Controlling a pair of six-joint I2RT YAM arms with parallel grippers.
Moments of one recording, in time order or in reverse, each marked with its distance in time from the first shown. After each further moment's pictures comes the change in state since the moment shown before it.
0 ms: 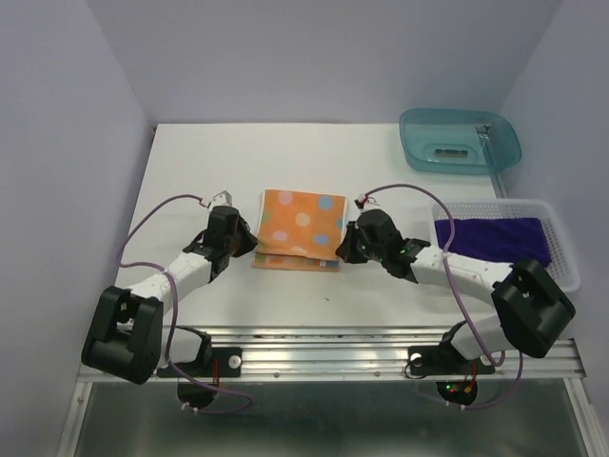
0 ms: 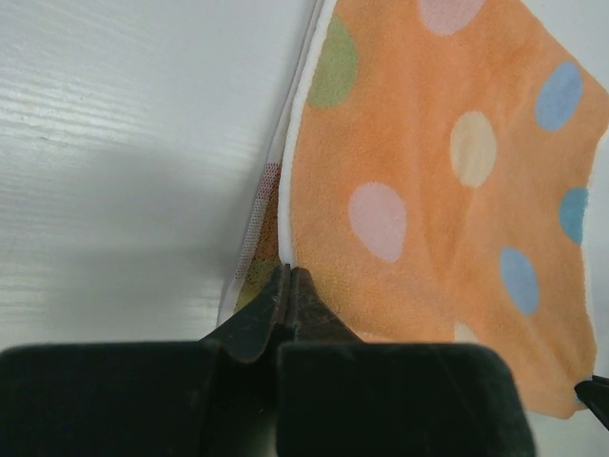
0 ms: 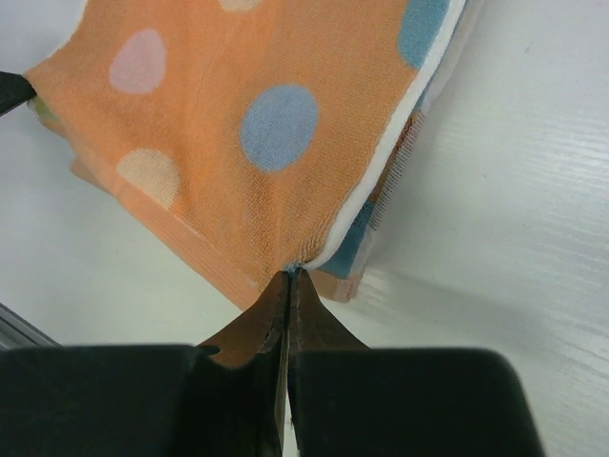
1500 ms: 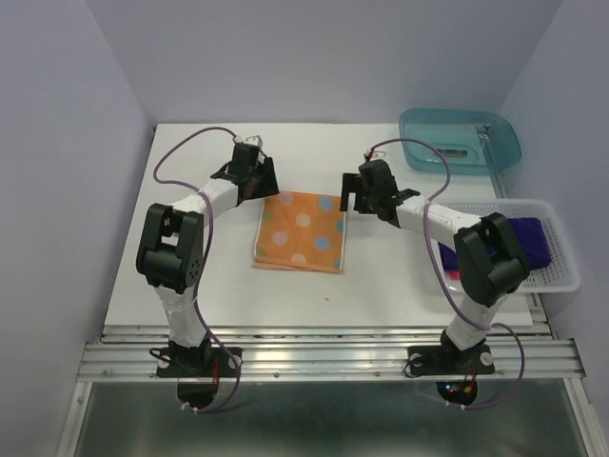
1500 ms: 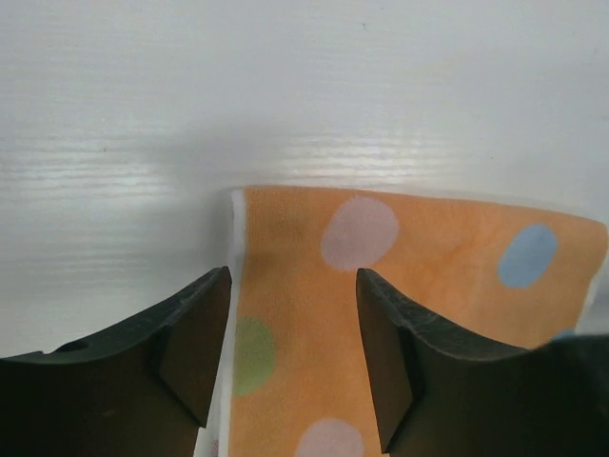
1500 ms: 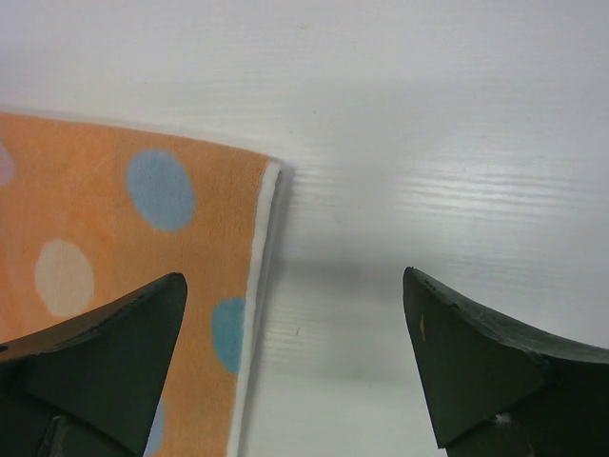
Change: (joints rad) left arm 0.035 0.596 0.716 -0.174 0.069 0.302; right arm -0.243 0.346 0.412 -0.131 0.179 -0.208
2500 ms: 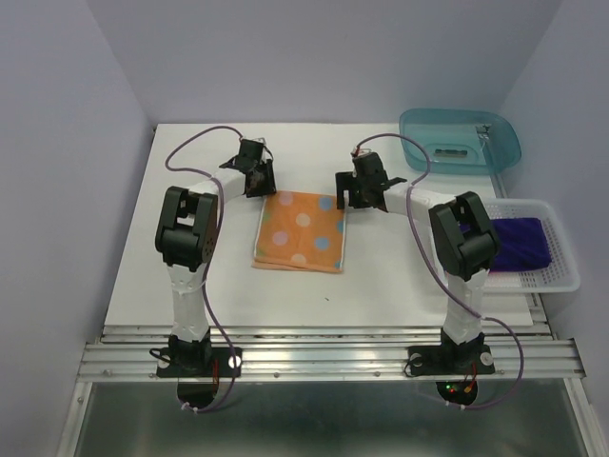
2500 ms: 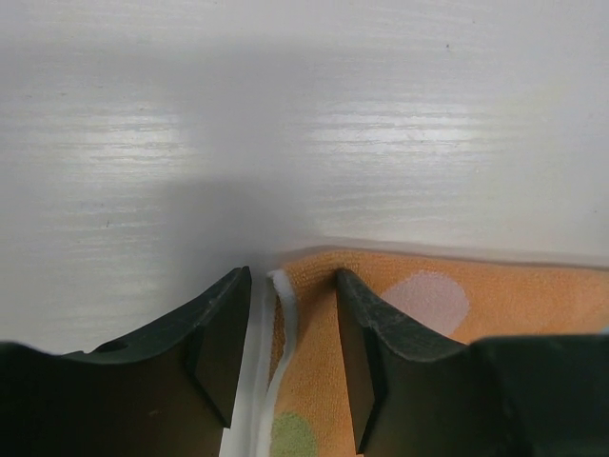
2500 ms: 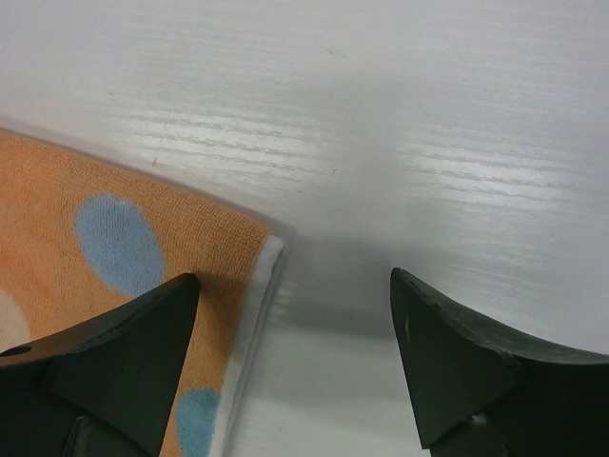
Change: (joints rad) left arm 0.025 0.252 0.217 -0.095 -0.006 0.059; right arm -0.053 0.266 0.212 -0.028 -0.138 -0.135
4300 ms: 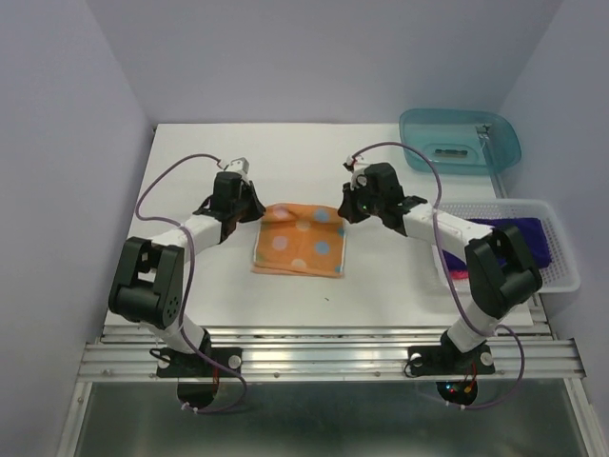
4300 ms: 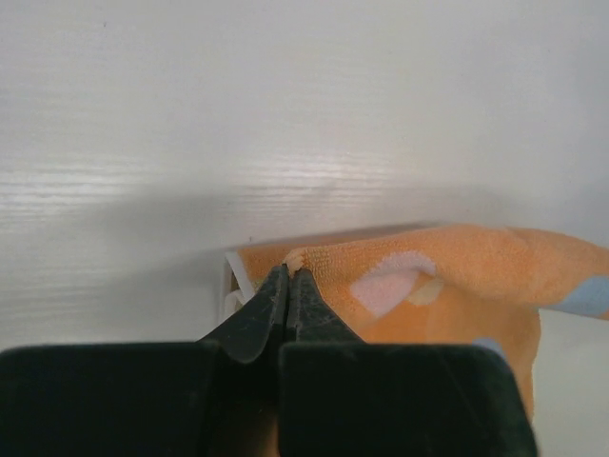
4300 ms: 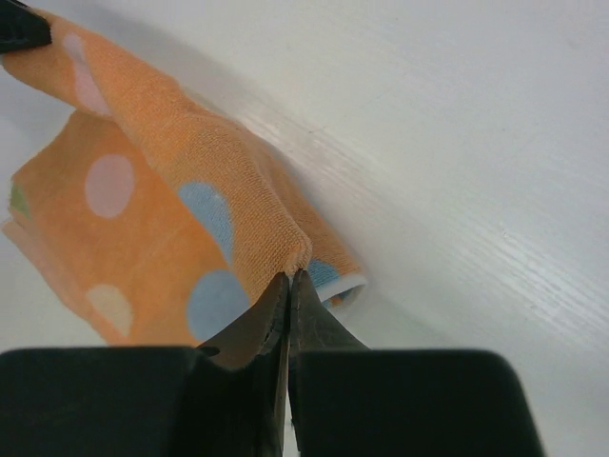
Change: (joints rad) left arm 0.000 -0.497 -0.600 0.345 0.096 -0.084; right arm 0.054 -0.322 -0.266 0.115 -0.340 -0.156
